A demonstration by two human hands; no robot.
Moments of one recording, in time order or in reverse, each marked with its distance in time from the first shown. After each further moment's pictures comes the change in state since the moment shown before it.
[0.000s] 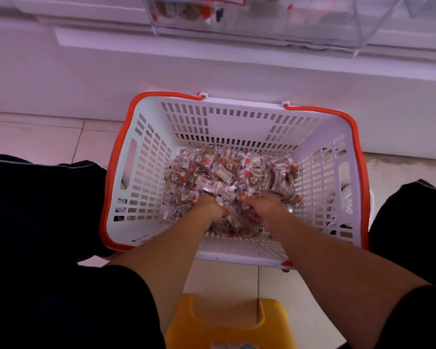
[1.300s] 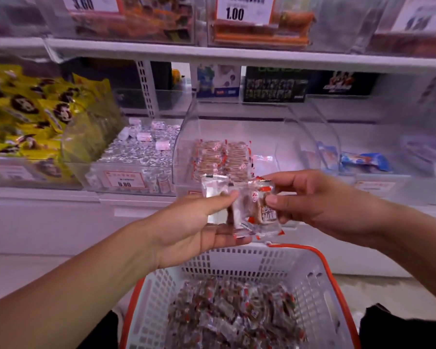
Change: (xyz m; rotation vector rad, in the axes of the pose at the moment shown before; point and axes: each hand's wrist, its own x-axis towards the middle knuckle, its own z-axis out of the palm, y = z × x) left_hand -0.283 0.200 -0.184 -0.628 -0.546 0.640; right_hand -0.305 -0.263 -0.124 -0.272 -0.484 -1.011
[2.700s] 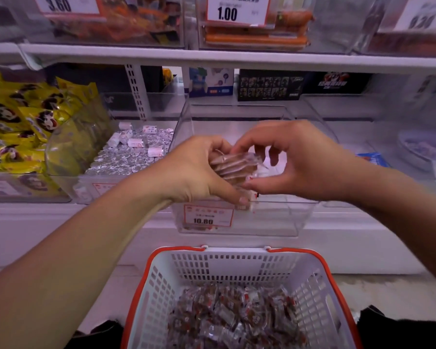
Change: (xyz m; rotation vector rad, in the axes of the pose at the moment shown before) left_hand 0.021 0.084 0.017 1.011 0.184 0.326; right_hand 0.043 -0.062 -0.013 -0.950 0.136 -0.544
